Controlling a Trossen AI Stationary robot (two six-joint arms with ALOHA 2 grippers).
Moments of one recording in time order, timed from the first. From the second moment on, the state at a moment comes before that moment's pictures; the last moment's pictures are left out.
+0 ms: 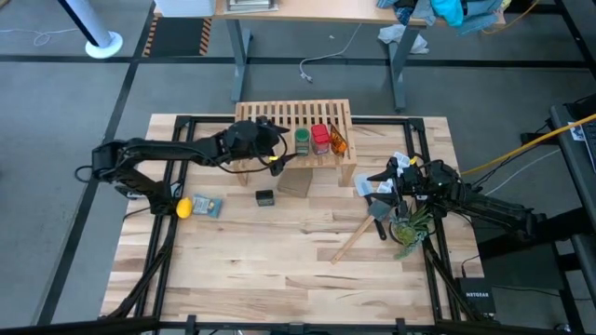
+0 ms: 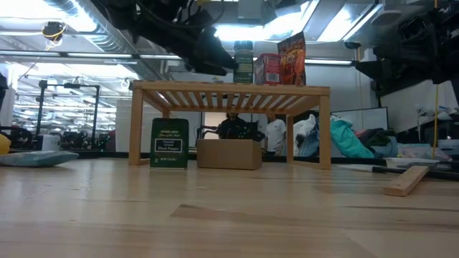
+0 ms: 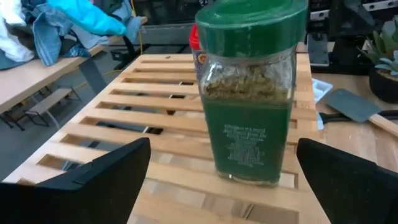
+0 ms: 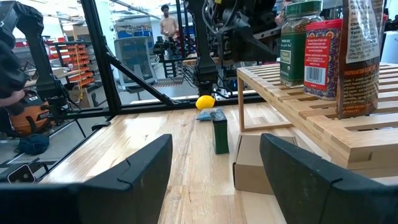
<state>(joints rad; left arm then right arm) 0.32 1.44 0.90 0.23 -0.09 0.14 -0.34 0.04 0.01 0.07 -0.40 0.11</state>
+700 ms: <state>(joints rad) 0.33 1.52 0.90 0.36 -0.04 0.16 -0.34 0.04 0.01 0.07 -0.40 0.11</state>
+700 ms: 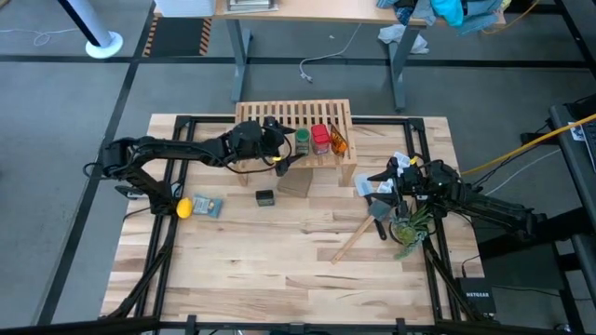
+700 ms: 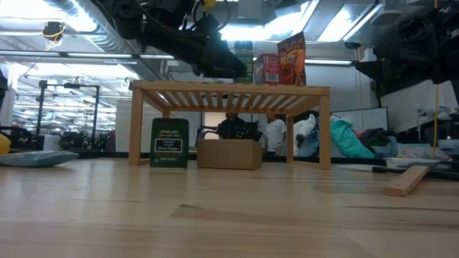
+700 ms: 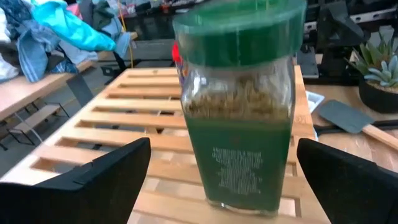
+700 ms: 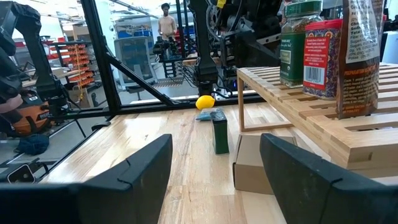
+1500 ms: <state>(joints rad) 0.33 1.52 0.90 0.38 -0.03 0.14 -0.34 0.04 0.01 0.07 -0.40 0.11</state>
